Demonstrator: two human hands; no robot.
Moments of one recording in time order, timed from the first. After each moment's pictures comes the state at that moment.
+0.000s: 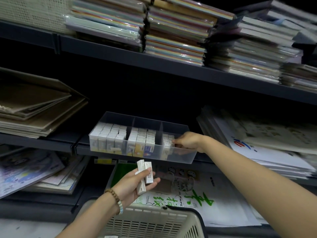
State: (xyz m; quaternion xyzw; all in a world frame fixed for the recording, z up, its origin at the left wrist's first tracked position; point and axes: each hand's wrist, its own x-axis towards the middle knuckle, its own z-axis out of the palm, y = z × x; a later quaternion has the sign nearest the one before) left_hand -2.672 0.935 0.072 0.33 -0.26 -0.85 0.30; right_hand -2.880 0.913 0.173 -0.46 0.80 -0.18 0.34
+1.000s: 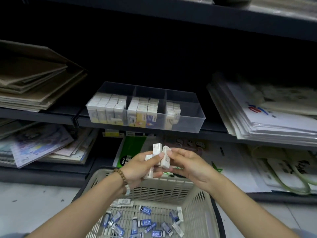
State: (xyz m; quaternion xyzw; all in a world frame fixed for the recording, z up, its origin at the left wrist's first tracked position) left_hand -2.675 0.964 0.058 0.34 -0.46 -0.79 0.20; right_hand -2.829 1.023 0.078 -0.29 0.57 -0.47 0.61
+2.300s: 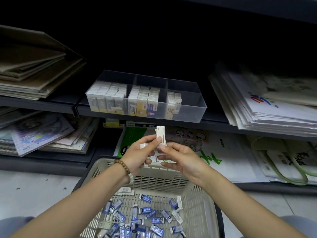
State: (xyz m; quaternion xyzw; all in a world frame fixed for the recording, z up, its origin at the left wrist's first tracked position) left_hand -2.675 0.964 0.048 0.43 -0.47 -0.71 0.28; right_hand -2.814 1.028 0.063 -0.32 0.55 -0.47 0.62
